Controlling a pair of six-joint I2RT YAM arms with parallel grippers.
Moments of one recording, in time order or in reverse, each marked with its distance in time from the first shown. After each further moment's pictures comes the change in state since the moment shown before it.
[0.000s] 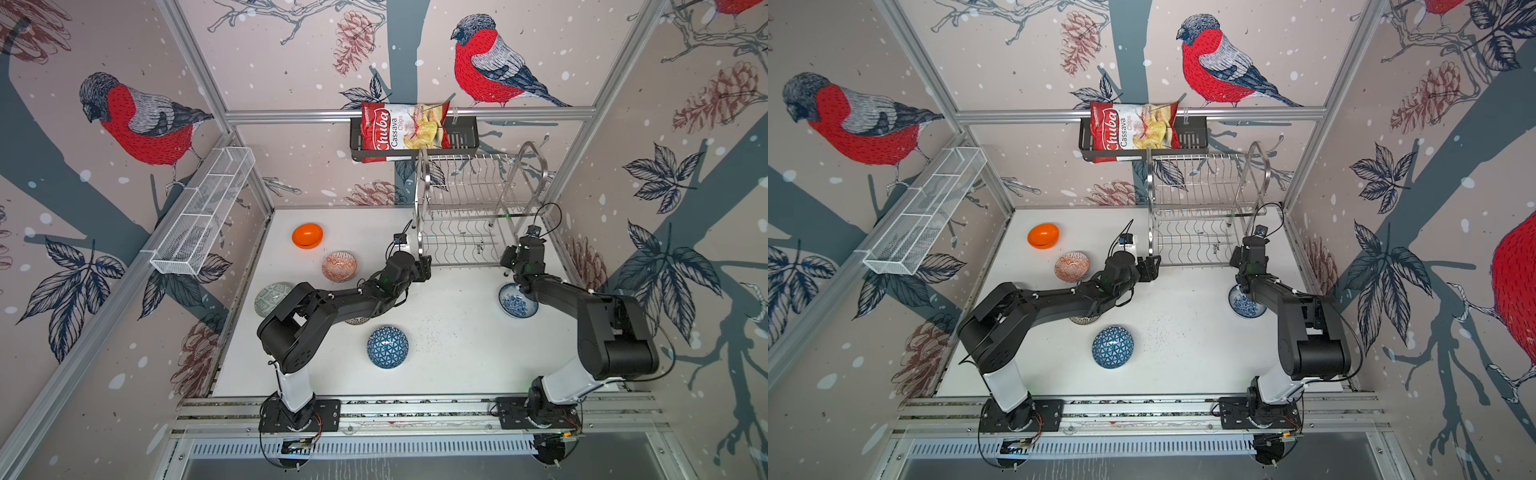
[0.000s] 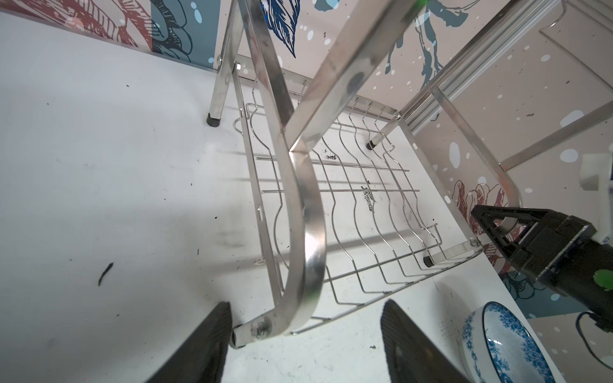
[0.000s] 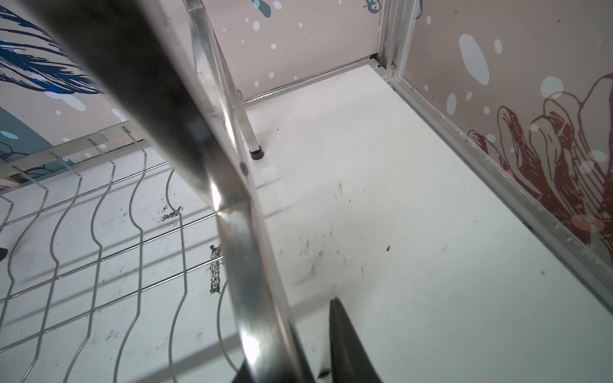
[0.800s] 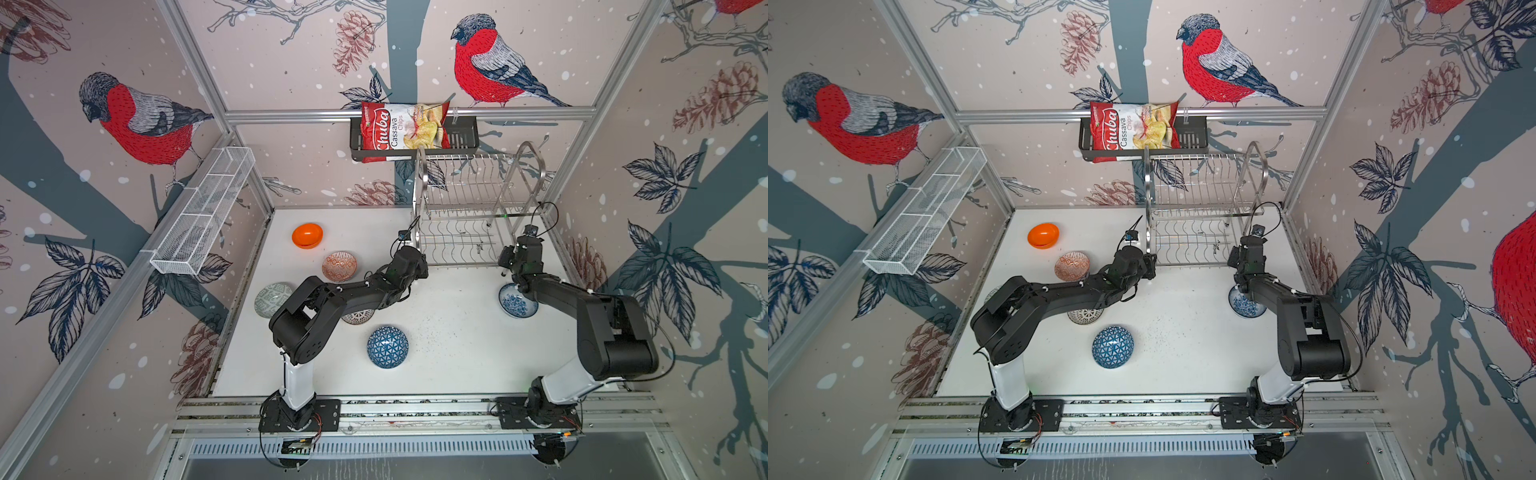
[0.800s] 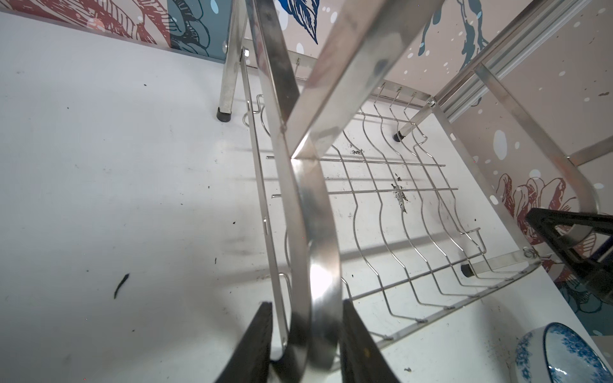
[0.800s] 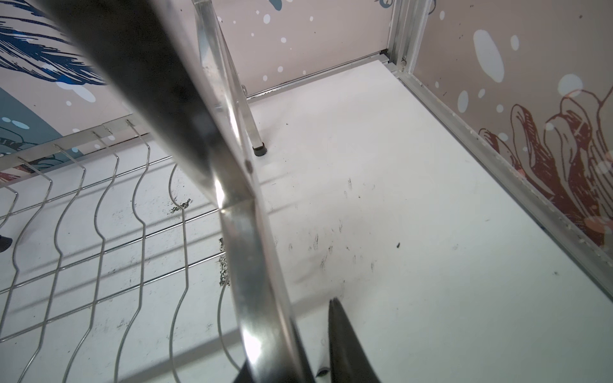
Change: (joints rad) left arm 0.005 0.096 0.117 -0.111 -0.049 0.026; right arm 0.016 0.000 0.006 -0.018 -0.009 0.000
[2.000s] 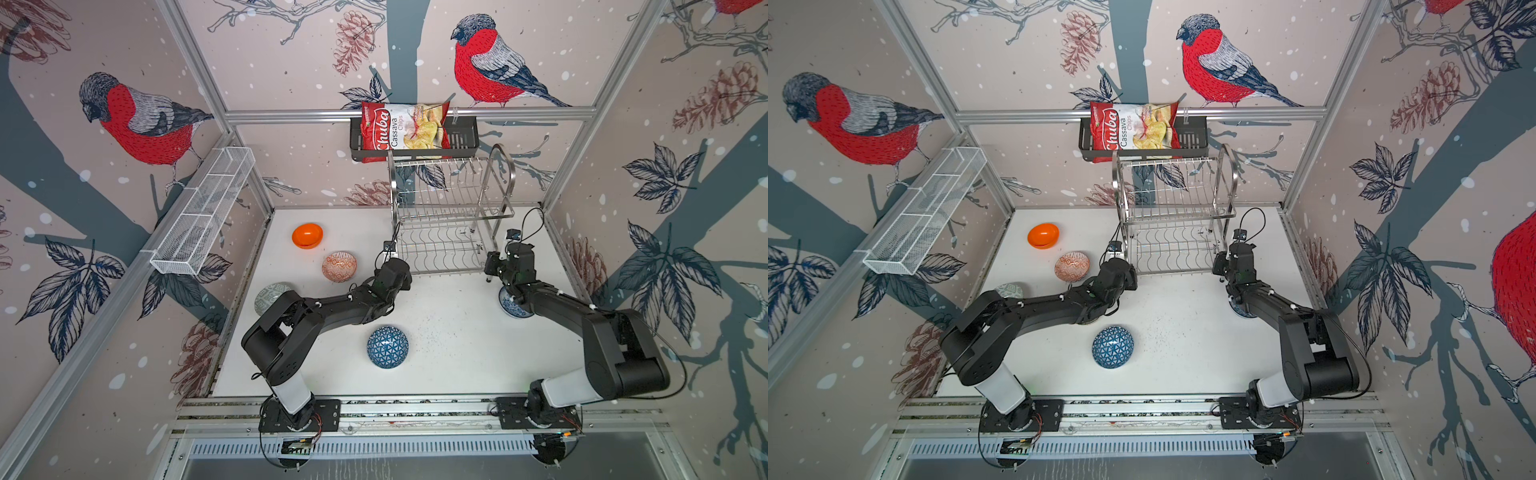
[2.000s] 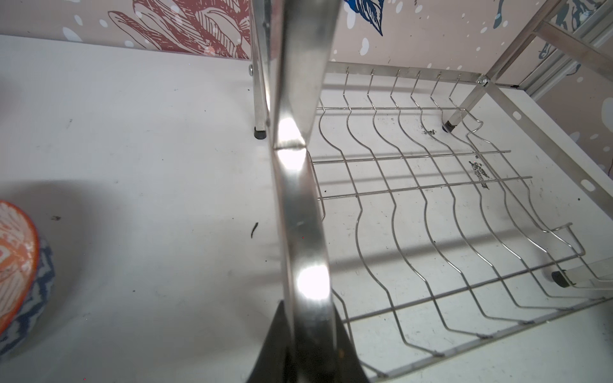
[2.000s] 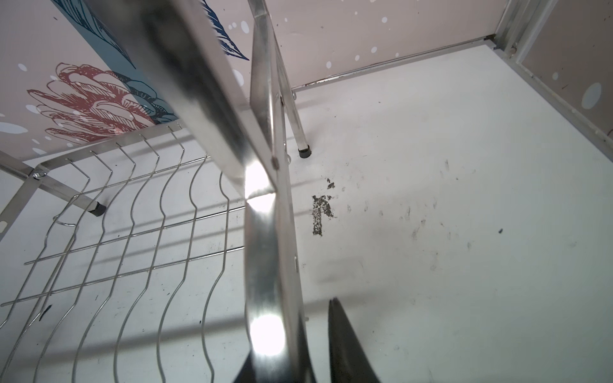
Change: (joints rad) left arm -0.004 -0.210 -0.215 -0.066 -0.180 0.086; right arm 0.122 -0.114 -0.088 0.023 -0.126 -0.004
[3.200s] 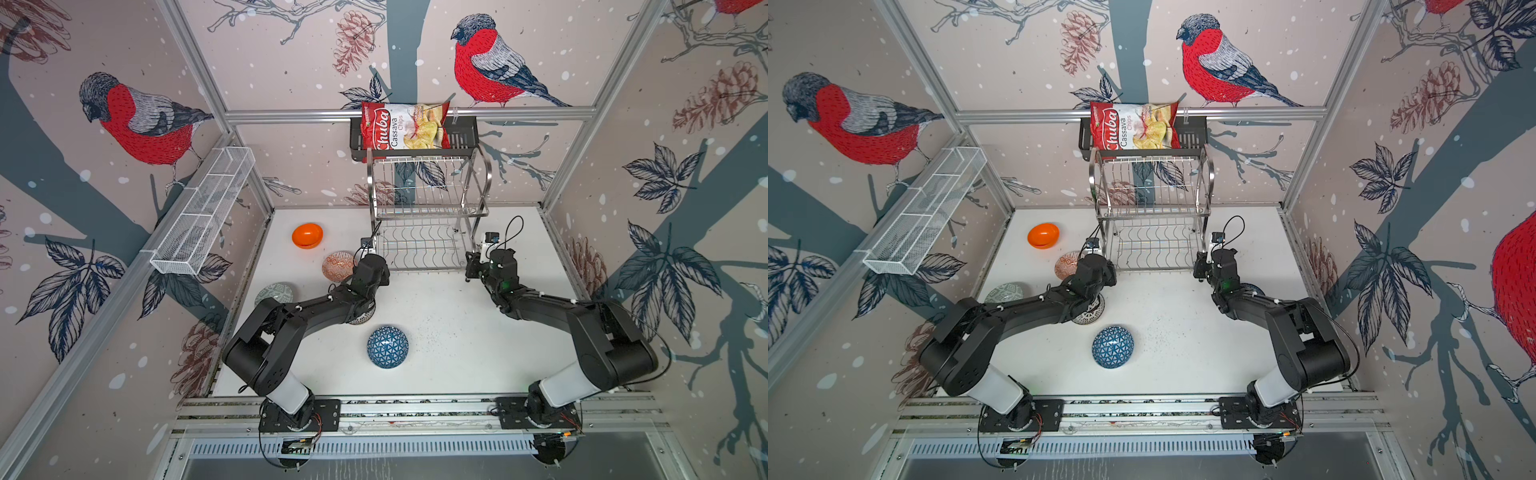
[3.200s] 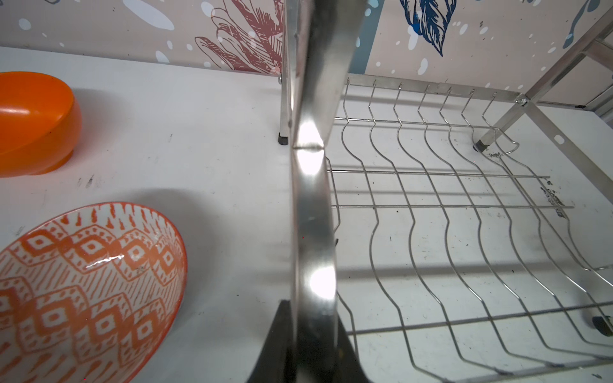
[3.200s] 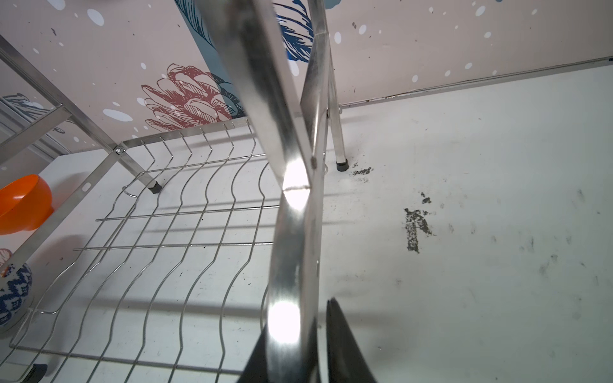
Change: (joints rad) left arm 0.159 -0.094 -0.101 0.018 0.015 0.072; right arm 0.146 0.075 -0.047 0.224 -0.034 0.004
